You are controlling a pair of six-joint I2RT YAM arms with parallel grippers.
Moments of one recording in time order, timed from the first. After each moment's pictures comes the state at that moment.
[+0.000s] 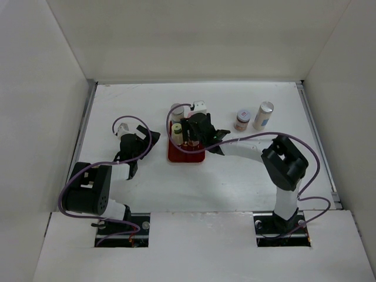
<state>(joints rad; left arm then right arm) -0.15 1.46 0.37 0.64 0.03 -0.98 0.81 1.89 1.25 0.07 0.41 0.35</state>
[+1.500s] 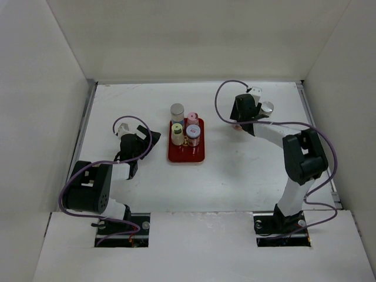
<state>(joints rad) -0.15 1.47 0.37 0.66 0.04 -0.99 0.34 1.83 1.19 -0.01 0.49 0.42</state>
